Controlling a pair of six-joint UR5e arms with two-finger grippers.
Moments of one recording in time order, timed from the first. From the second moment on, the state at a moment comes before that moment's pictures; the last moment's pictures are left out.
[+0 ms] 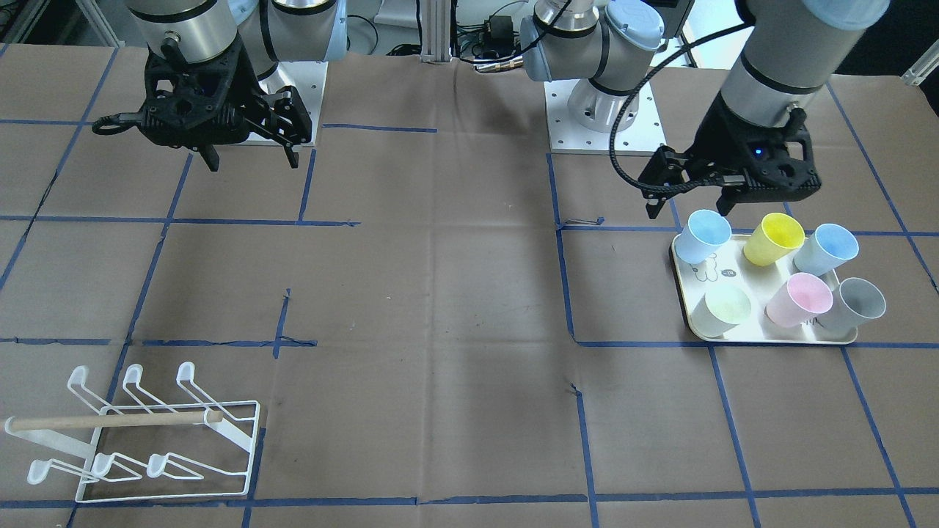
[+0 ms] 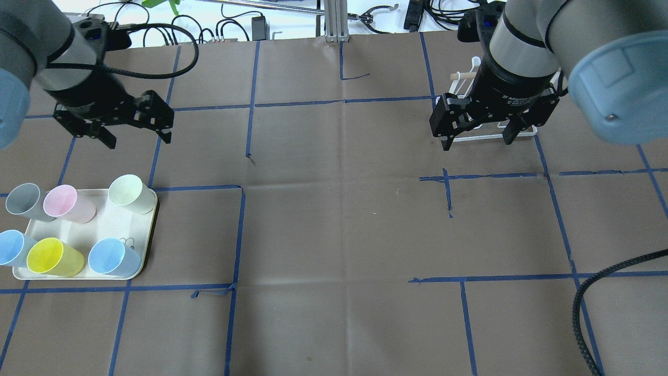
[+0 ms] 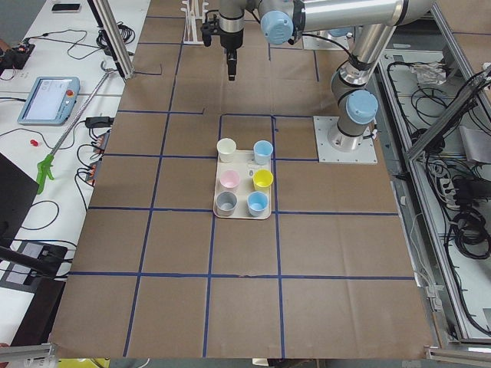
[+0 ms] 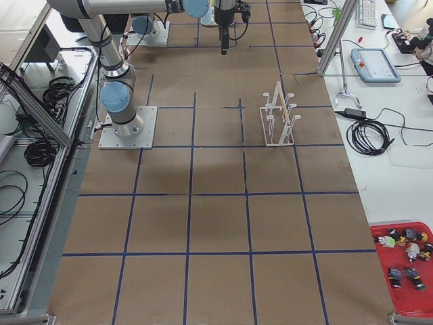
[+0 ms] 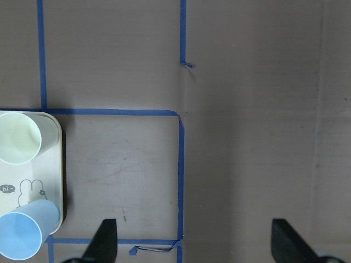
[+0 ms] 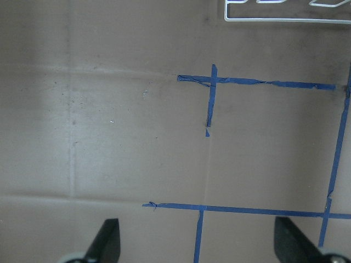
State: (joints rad) left arm -1.36 -1.54 -1.69 -1.47 1.58 0.14; right arm 1.64 -1.63 1.63 -1.57 -1.56 0.00
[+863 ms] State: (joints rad) left arm -1.11 -1.58 -1.86 -1.32 1.57 0.41; right arm 1.64 -1.63 1.63 -1.57 -1.56 0.00
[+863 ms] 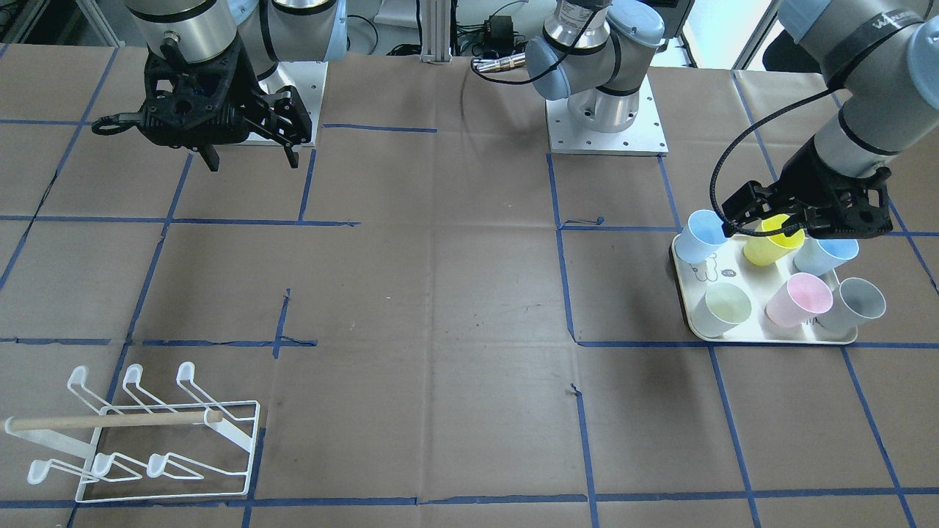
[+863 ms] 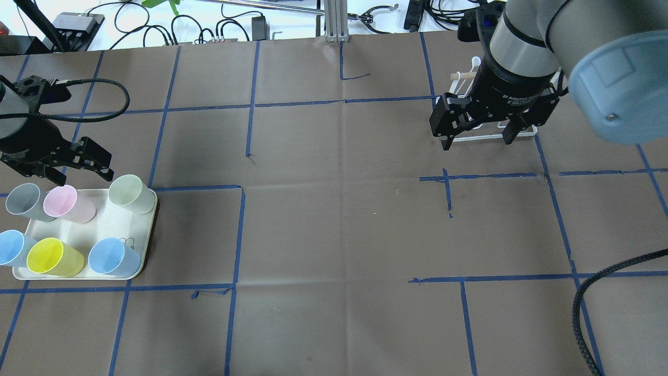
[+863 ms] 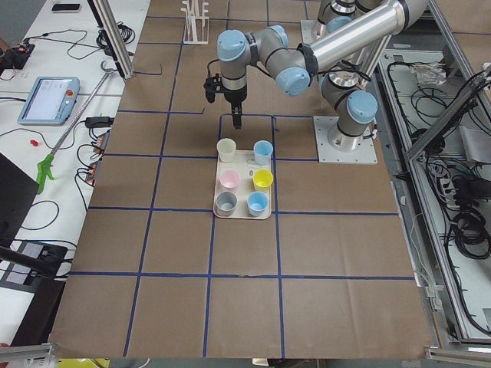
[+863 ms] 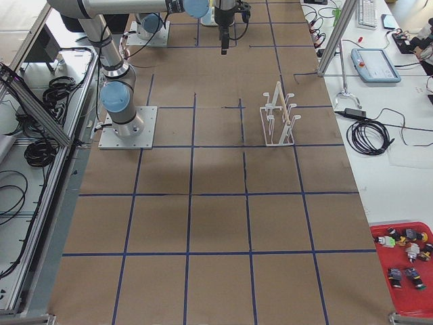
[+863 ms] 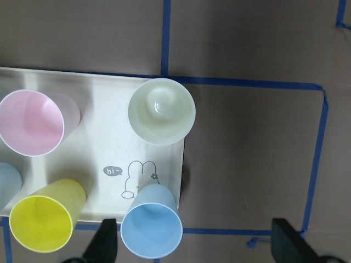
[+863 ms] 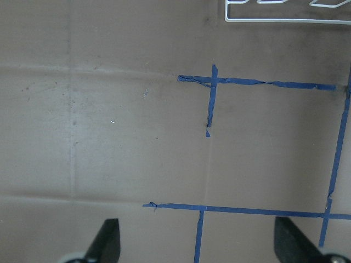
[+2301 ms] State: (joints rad) left arm -1.17 -1.82 -2.01 -0.96 1.58 0.41; right arm 1.63 -1.63 1.63 -1.57 -1.56 -0.01
